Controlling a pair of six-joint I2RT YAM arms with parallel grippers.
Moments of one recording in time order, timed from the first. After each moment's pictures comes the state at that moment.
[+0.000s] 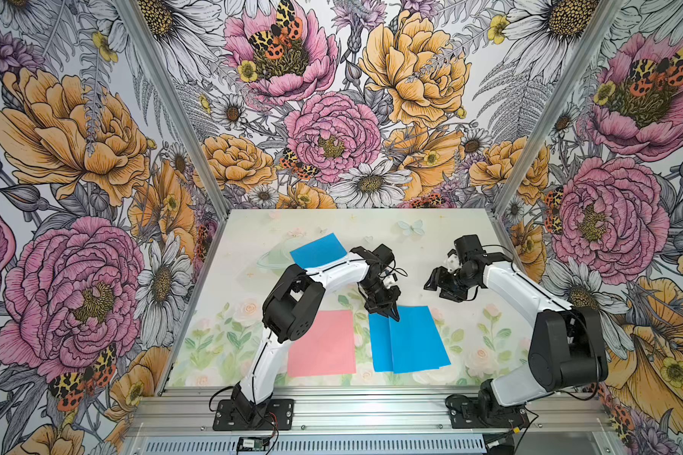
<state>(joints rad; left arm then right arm) -0.77 2.20 1.72 -1.05 0.74 -0.51 0.13 1.53 1.03 -0.79 -0.38 0.47</state>
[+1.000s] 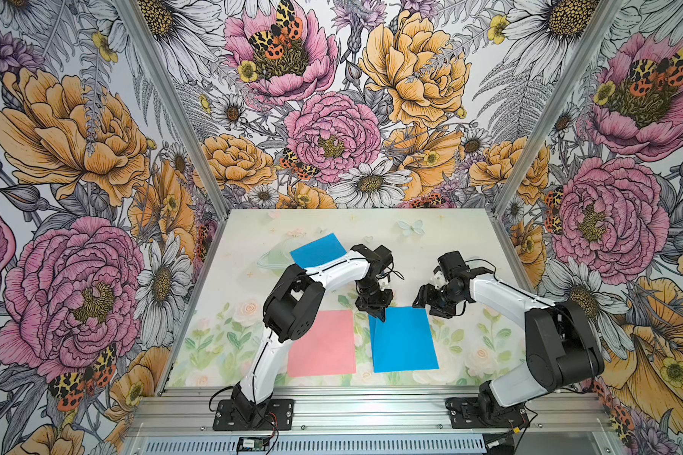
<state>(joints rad) -0.77 2.22 1.77 -1.17 0.52 -0.42 0.23 1.56 0.89 -0.67 -0.39 0.51</state>
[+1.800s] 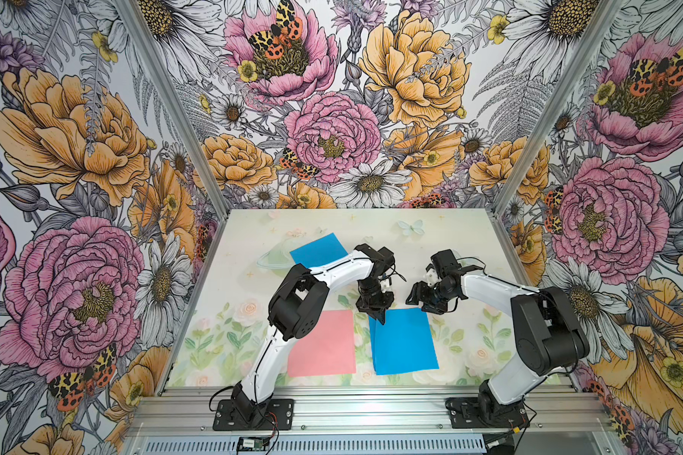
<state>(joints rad) -0.78 2.25 1.81 -1.25 0.52 -0.38 0.25 1.65 0.94 -0.58 -0.42 0.51</state>
